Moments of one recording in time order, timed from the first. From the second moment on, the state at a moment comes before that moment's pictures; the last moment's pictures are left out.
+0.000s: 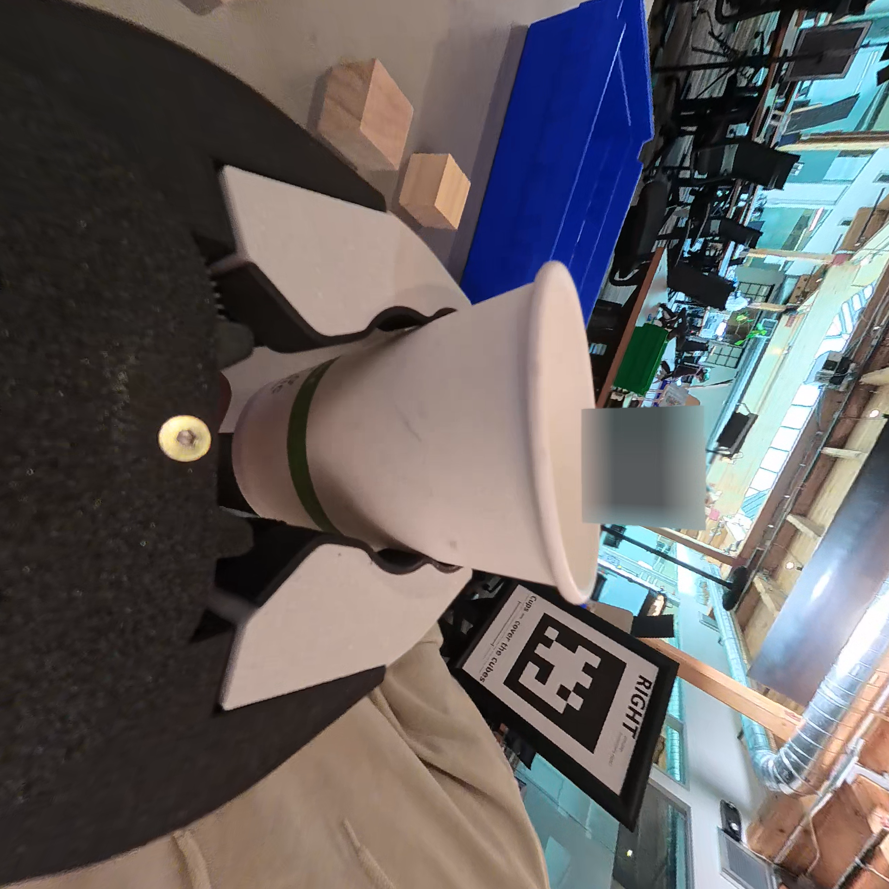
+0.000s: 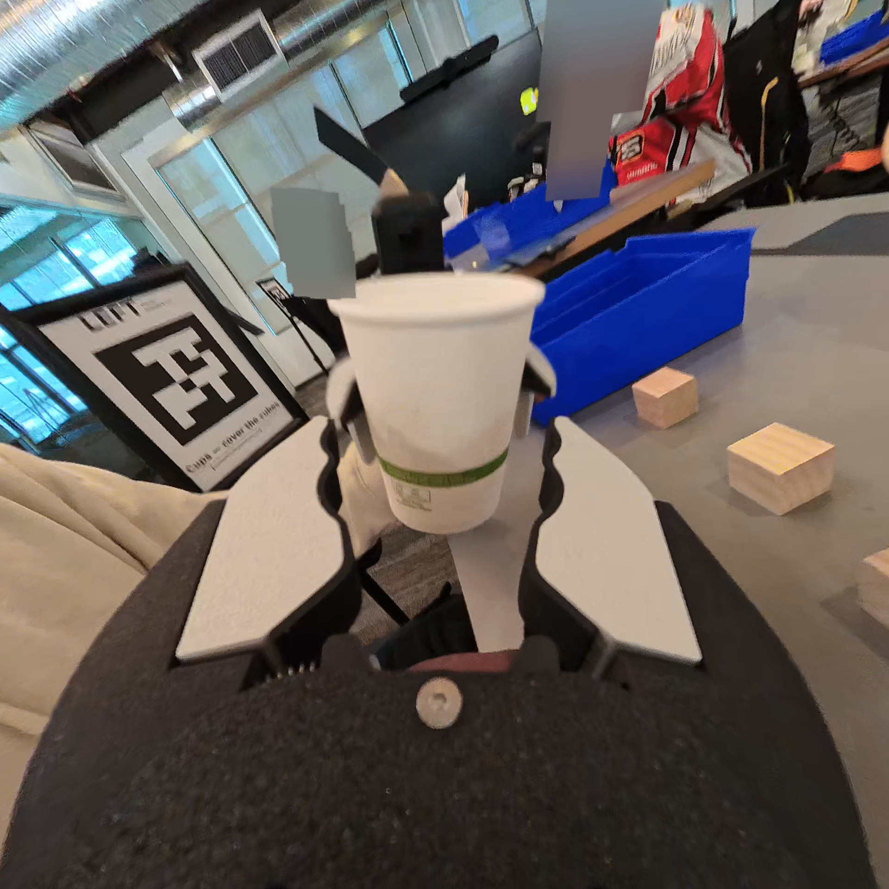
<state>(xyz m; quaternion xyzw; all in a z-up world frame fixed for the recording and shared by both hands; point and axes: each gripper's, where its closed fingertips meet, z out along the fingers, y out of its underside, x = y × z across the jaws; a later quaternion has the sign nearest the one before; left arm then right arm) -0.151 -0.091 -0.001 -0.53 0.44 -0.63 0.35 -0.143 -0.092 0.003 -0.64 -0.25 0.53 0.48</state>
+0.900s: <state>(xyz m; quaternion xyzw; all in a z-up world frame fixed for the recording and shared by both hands) -0.208 -0.018 -0.063 -0.71 0.30 -0.35 0.53 -0.041 -0.073 0.041 -0.68 -0.17 0.32 0.64</state>
